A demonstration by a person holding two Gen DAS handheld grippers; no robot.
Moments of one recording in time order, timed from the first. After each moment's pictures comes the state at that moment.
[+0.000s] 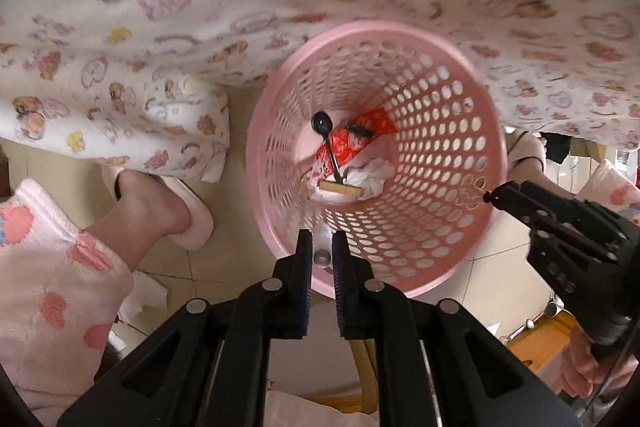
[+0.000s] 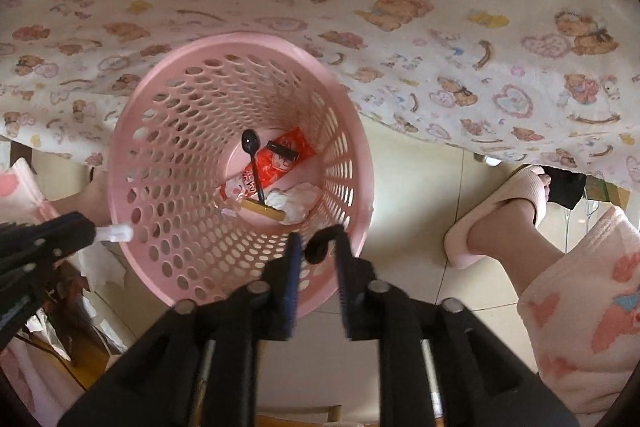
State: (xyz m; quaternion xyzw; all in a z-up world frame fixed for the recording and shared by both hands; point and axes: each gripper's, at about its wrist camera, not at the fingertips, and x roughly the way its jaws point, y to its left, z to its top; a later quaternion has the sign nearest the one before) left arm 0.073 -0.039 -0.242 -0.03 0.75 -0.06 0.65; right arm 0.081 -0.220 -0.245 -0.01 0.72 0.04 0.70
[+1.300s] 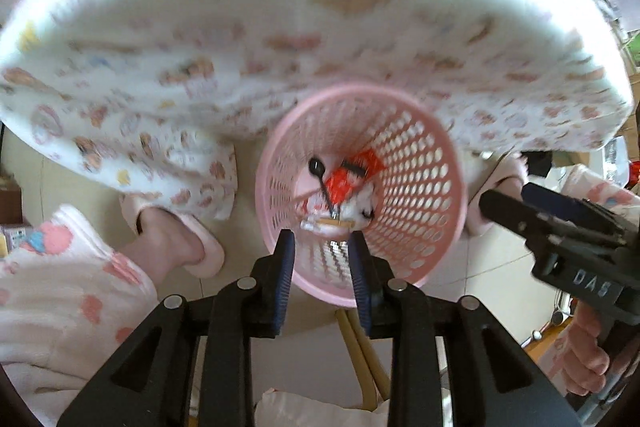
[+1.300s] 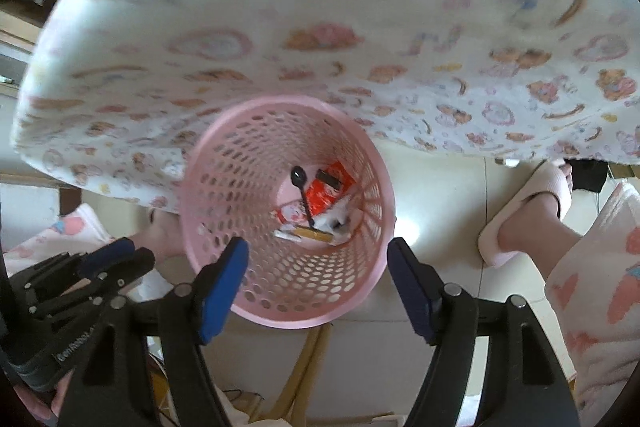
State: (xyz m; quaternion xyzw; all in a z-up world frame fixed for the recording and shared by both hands) left arm 0.067 -0.040 -0.161 -0.02 0.68 -0.08 0.73; right arm 0.080 -0.232 -0.184 0.10 0.67 0.07 0.73
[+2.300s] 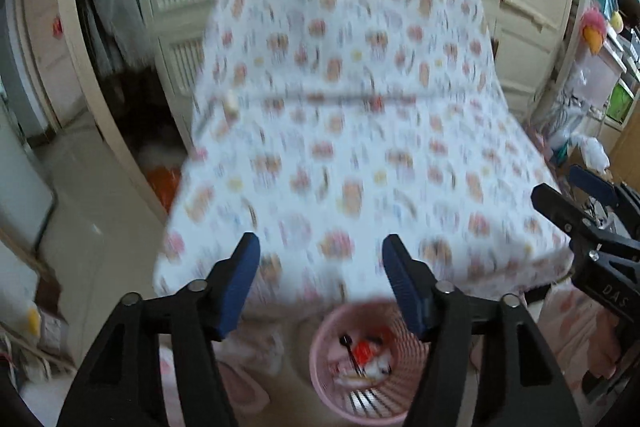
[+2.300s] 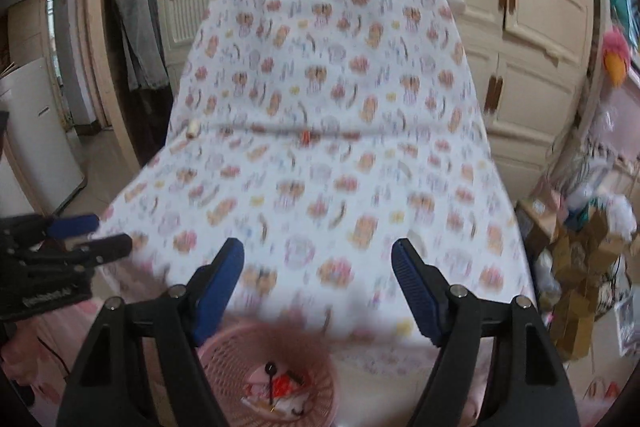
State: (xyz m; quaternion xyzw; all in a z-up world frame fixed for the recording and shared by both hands) left arm 0.088 -0.008 0.019 0.00 0.40 -0.04 0.92; right arm 0.075 -0.216 0.015 -0.04 0.32 0.10 0.94
